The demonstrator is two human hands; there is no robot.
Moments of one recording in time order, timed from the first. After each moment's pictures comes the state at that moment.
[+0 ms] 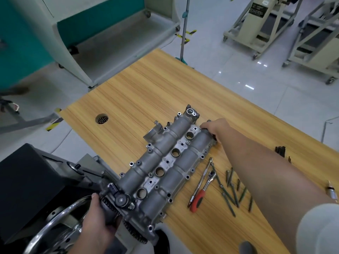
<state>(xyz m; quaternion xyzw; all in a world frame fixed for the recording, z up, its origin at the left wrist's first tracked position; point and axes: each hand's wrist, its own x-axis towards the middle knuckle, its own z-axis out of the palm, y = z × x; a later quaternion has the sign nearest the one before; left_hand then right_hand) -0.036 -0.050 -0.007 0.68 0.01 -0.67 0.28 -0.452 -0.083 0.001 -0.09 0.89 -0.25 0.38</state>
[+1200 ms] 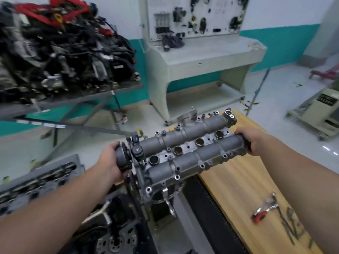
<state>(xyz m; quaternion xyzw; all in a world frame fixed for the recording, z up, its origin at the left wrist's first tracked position) 0.229 -0.069 0.222 0.63 -0.09 -0.64 0.44 -0.199 -0.086 0.235 -0.20 0.79 -0.36 0.44</state>
